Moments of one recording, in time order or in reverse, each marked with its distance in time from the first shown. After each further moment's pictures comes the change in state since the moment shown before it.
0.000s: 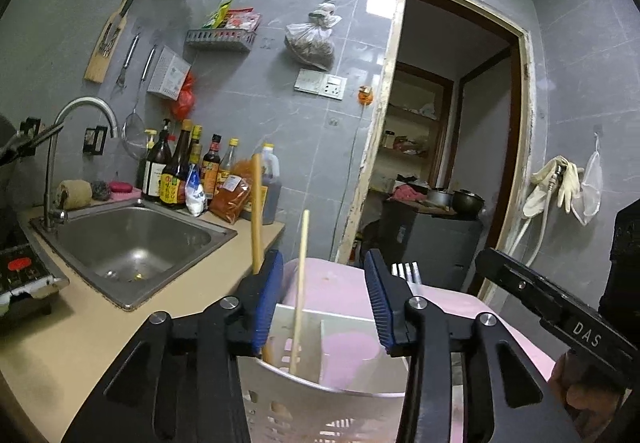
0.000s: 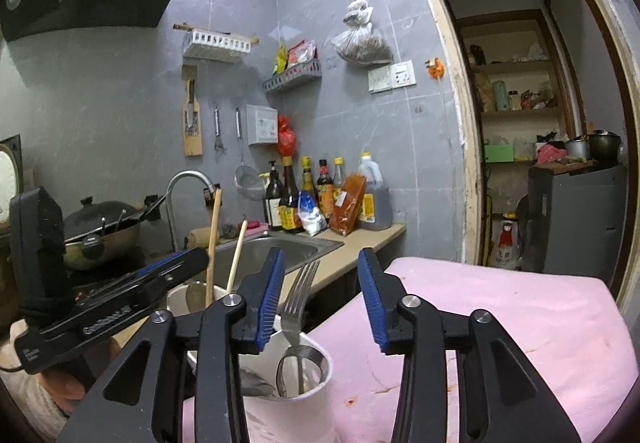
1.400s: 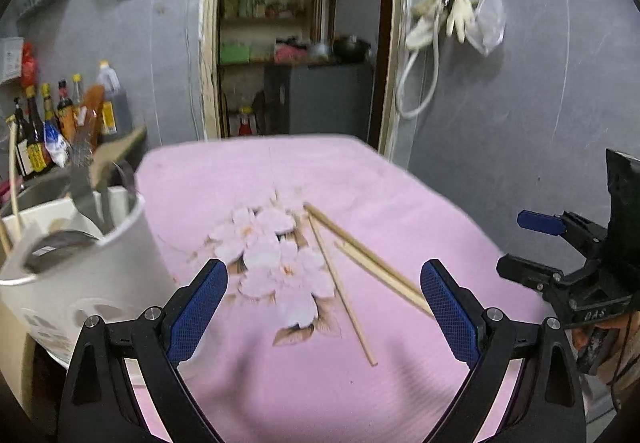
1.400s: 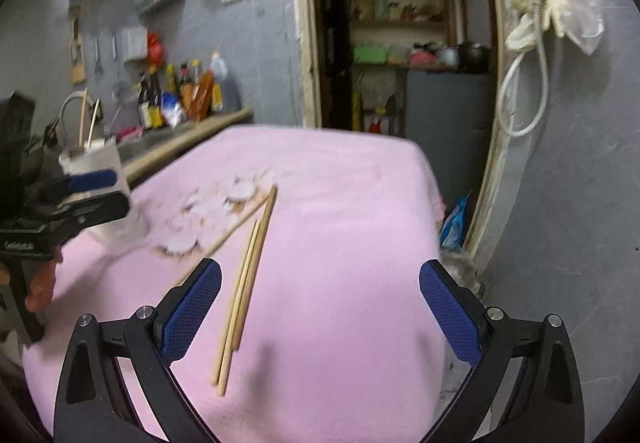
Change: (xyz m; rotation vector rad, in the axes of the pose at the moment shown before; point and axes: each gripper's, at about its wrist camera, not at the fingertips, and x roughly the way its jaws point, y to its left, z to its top) left arm 0.051 -0.185 -0.091 0.304 0.526 -0.313; right arm -0.171 -0.131 -0.074 0.081 0.412 -0.392
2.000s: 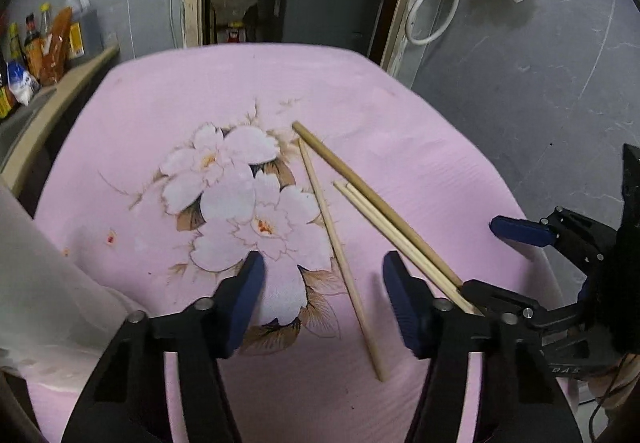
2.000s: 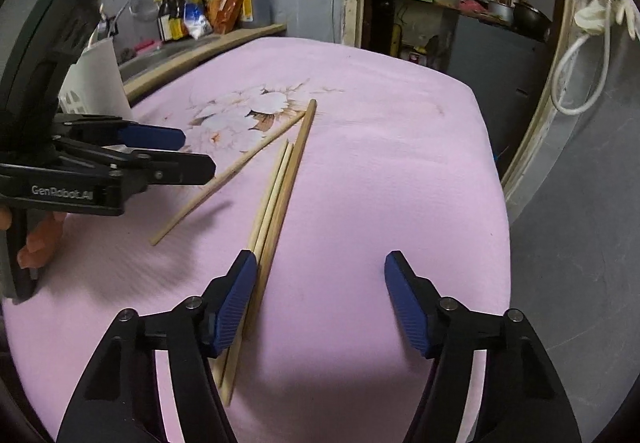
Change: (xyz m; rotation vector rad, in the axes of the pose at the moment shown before) left arm 0.081 0.017 -0.002 -0.083 0.308 -0.060; right arm 0.059 0.025 -0.006 -0.139 0.273 0.047
